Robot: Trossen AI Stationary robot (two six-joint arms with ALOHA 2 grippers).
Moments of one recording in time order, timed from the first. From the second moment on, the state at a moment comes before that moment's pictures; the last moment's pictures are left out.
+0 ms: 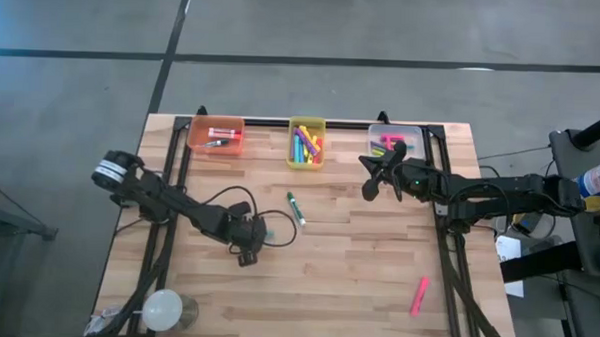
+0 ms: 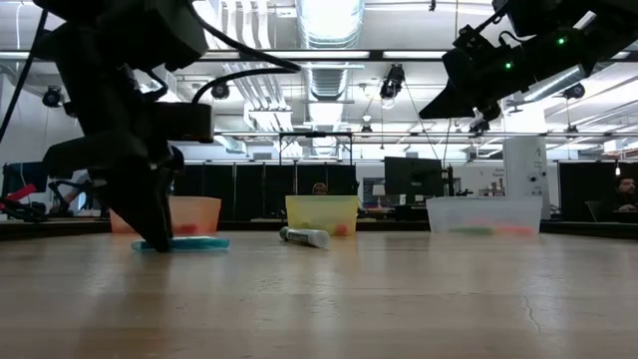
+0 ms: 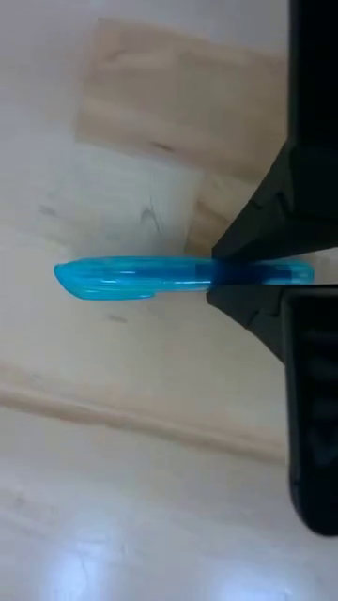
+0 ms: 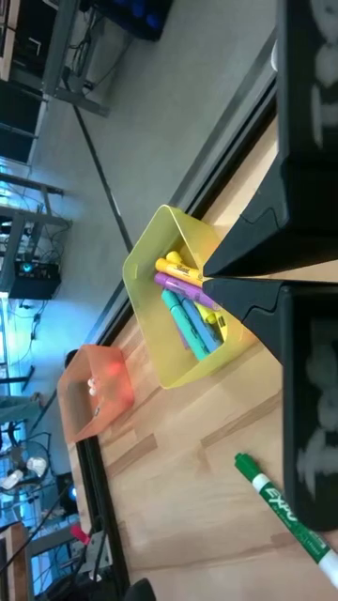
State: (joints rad) left arm -0.31 1.57 0.75 -0.42 -0.26 -0.52; right arm -0.19 0.98 0.42 0.27 0.44 0.13
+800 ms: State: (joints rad) left arm -0.01 1.40 0.33 0.98 0.10 0.00; right arm -0.19 1.08 0.42 0.41 0.38 0.07
